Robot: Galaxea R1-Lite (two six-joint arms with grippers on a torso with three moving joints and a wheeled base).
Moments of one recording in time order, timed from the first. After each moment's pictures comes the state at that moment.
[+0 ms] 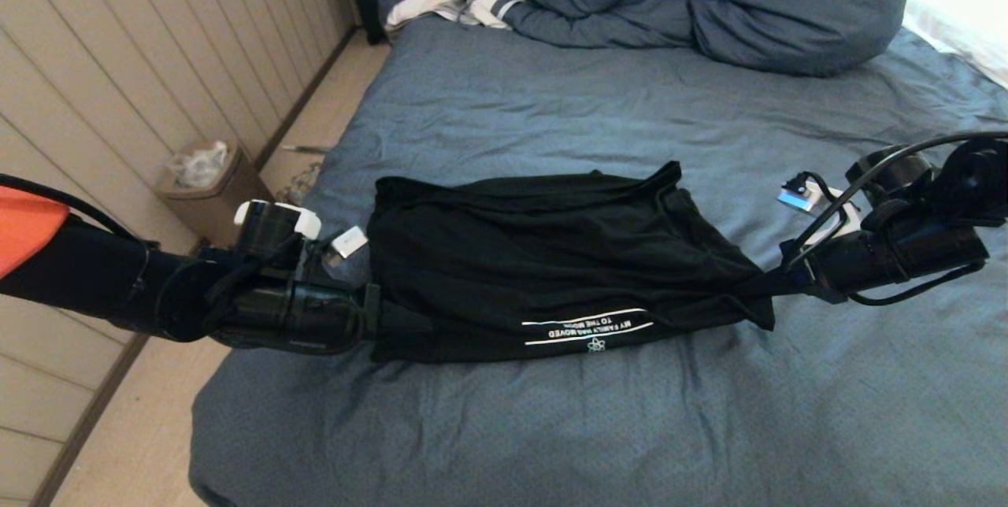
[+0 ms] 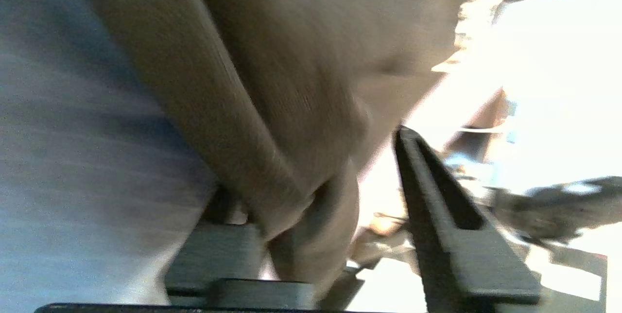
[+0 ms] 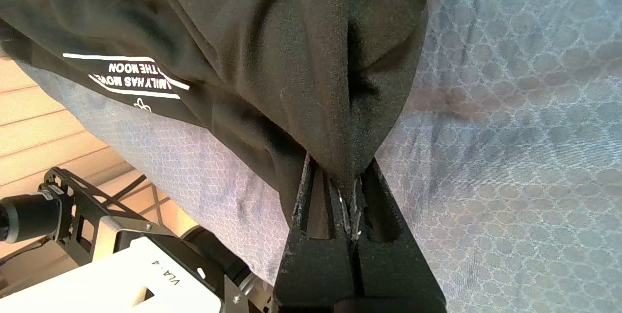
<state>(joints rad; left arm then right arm) -0.29 1.91 -0.99 -0.16 -0.76 -0.35 -0.14 1.90 -1.46 0.63 0.69 -0.18</state>
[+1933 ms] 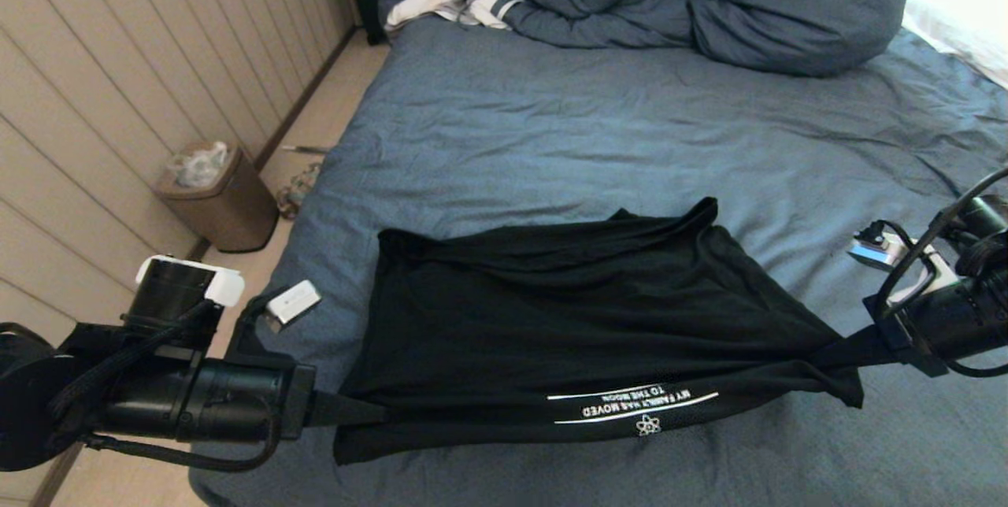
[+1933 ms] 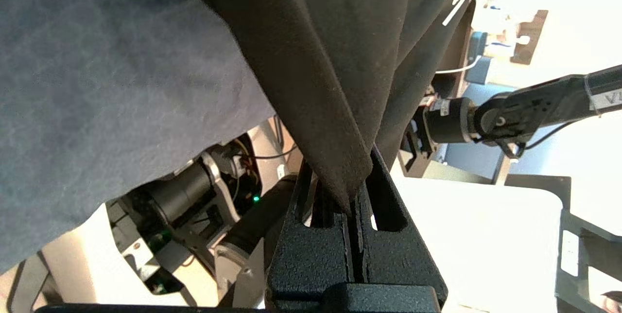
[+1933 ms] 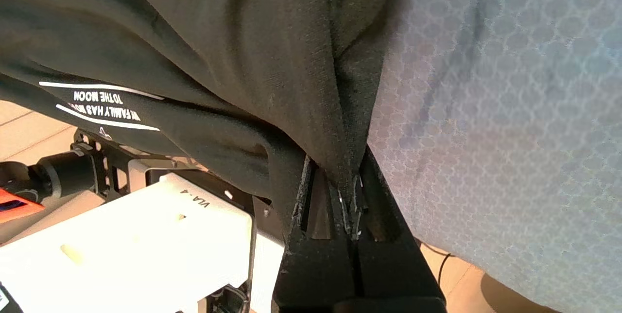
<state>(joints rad) -0.29 1.62 -0.60 -0.19 -0.88 -0.30 -0.29 1.75 -1.25 0.85 0.67 -0.27</state>
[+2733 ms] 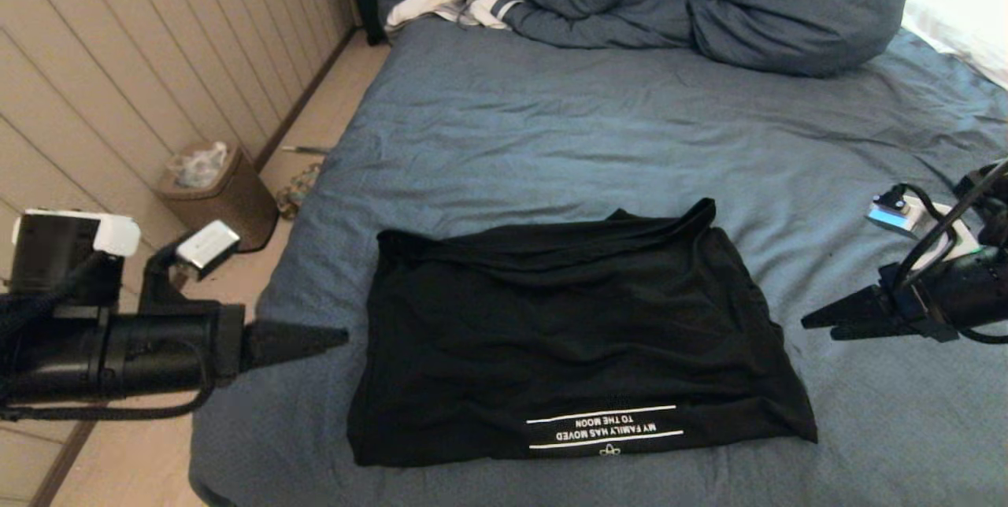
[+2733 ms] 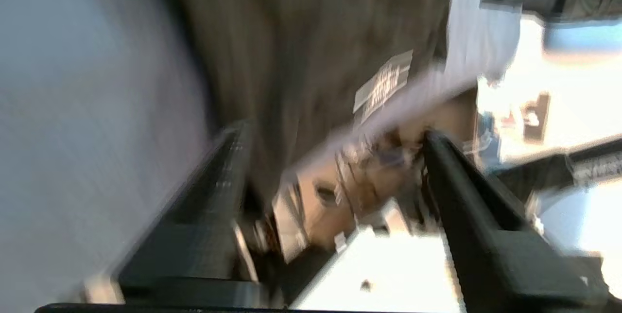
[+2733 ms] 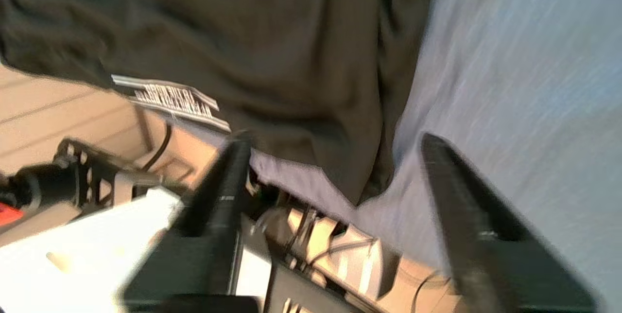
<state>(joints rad) -0.11 1.48 -0.68 -0.17 -0.87 -0.32 -0.29 1.71 -1.36 0.86 0.69 -0.29</state>
